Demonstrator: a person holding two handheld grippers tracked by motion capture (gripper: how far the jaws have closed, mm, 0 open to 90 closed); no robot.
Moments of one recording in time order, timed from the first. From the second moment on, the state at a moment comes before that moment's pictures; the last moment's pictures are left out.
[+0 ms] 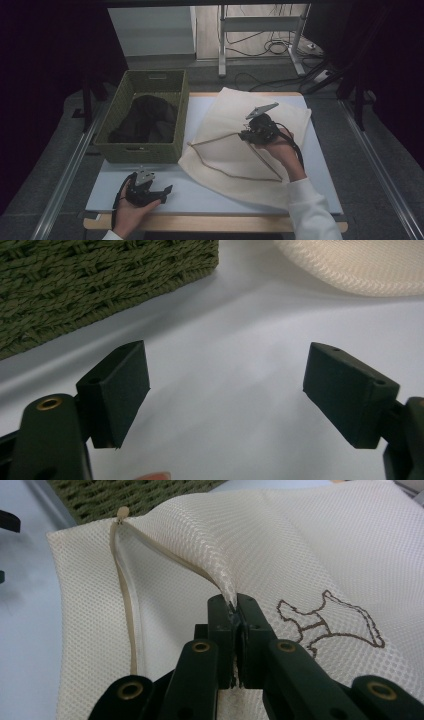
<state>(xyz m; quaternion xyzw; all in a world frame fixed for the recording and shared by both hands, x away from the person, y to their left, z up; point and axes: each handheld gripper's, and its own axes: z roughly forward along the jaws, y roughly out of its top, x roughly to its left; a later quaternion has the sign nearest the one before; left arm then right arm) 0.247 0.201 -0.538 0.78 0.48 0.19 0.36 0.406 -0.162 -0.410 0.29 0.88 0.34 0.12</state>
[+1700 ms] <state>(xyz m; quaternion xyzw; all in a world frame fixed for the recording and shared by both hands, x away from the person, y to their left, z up) 0.240 0.201 -0.497 0.76 0.47 0.20 0.39 0.412 -0.169 -0.396 0.30 0.86 0.39 0.13</state>
